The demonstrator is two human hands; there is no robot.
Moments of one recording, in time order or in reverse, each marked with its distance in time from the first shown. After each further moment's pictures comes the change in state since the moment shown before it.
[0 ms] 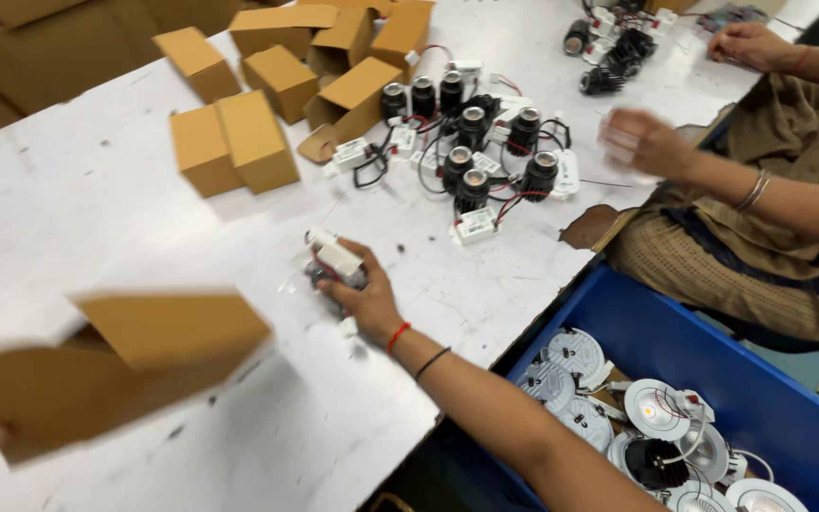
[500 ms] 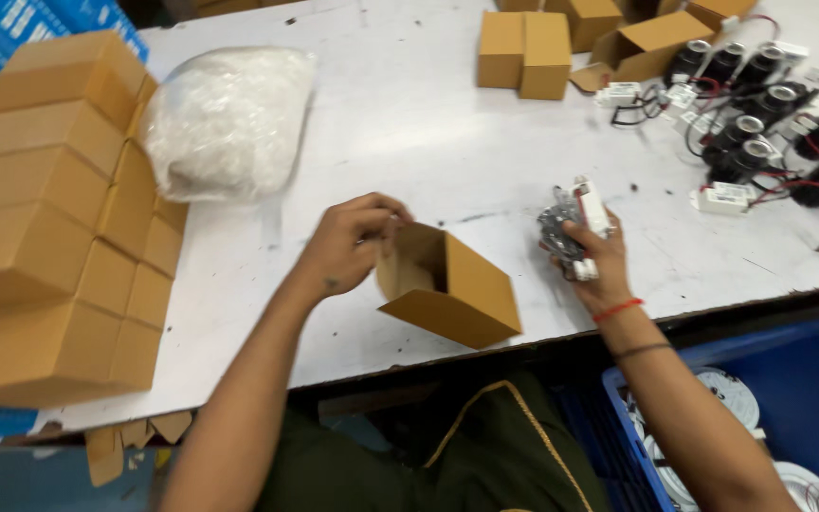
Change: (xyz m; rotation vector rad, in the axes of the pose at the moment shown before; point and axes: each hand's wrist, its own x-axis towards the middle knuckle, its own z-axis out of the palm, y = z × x) left_hand -0.086 0.097 0.027 0.166 -0.123 -0.164; right_hand -0.098 -0.053 -0.001 0.315 -0.148 0.157
